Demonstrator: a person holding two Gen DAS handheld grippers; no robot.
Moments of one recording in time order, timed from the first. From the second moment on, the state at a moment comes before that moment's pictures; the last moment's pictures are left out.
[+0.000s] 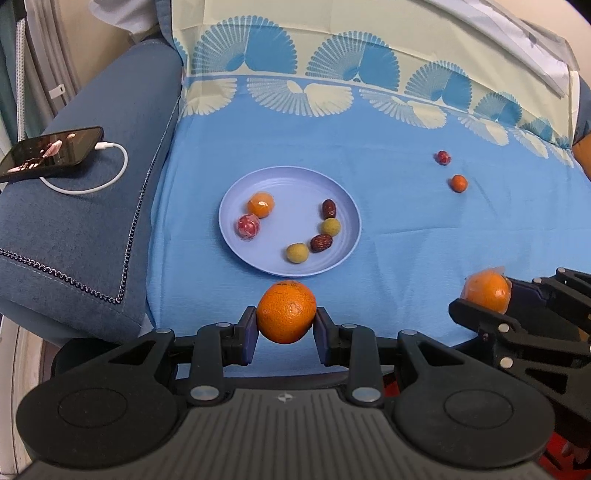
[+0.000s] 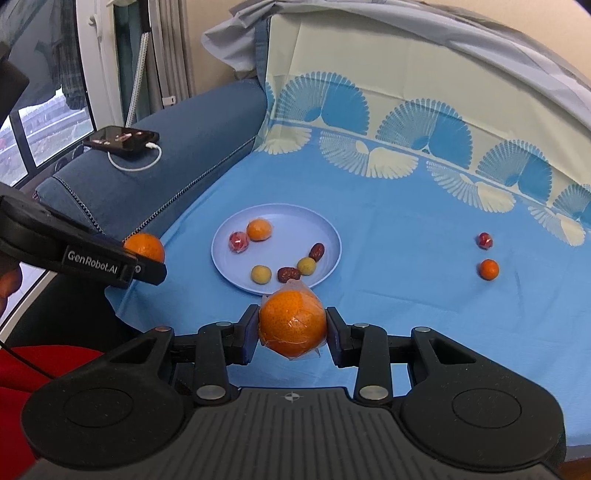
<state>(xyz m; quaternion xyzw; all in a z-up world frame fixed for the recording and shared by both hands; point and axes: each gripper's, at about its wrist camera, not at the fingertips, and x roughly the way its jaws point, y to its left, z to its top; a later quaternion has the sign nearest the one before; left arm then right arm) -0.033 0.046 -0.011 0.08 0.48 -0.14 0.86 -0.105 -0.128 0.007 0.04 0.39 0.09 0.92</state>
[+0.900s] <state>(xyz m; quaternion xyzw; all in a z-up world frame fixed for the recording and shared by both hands) 0.116 0.010 -0.089 0.08 0.57 -0.13 0.81 0.038 -0.115 -0.075 0.05 0.44 0.12 0.89</state>
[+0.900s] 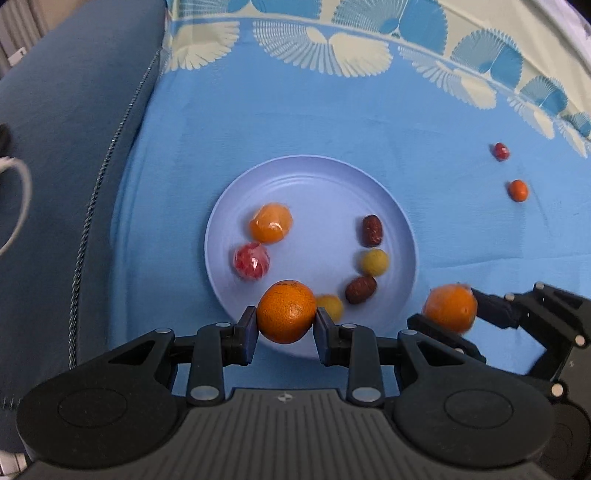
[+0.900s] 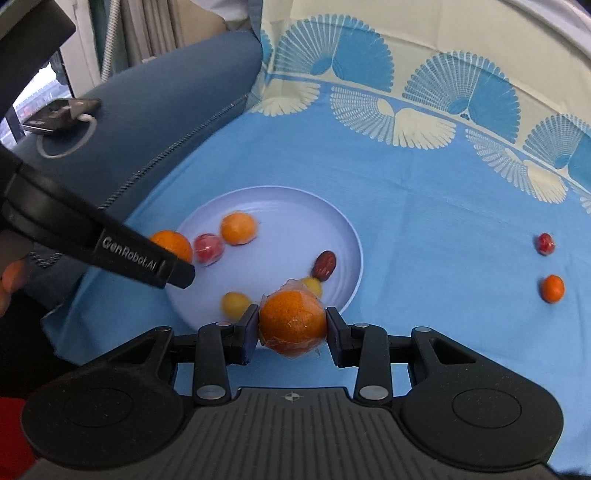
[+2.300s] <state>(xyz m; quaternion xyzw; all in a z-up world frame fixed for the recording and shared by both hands) -0.015 0.038 -0.001 0.07 0.47 -0.08 0.88 -0.100 -0.123 -0.001 0.02 0.34 0.07 0.94</state>
